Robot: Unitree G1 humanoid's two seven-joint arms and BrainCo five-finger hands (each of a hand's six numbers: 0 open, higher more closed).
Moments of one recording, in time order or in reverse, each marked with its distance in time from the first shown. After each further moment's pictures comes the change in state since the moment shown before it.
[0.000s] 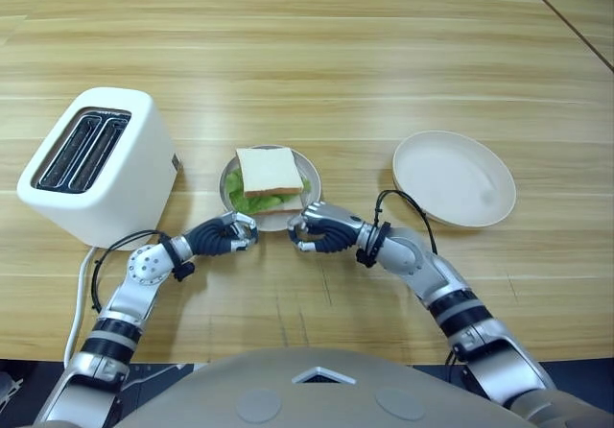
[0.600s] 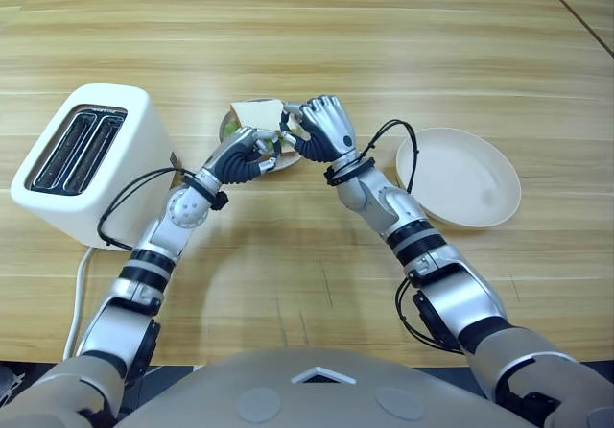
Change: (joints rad) left arm -0.294 -0.111 -0.006 0.018 0.284 -0.170 0.505; right arm -0.343 0.148 0.013 0.135 -0.318 0.247 -0.792
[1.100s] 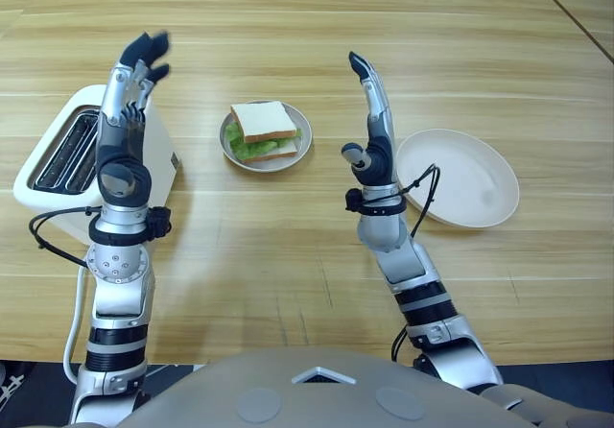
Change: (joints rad) left arm 0.362 -0.077 0.270 -0.626 -0.364 0.066 0.080; right arm 0.397 0.107 -0.169 -0.429 0.487 -0.076 0.148
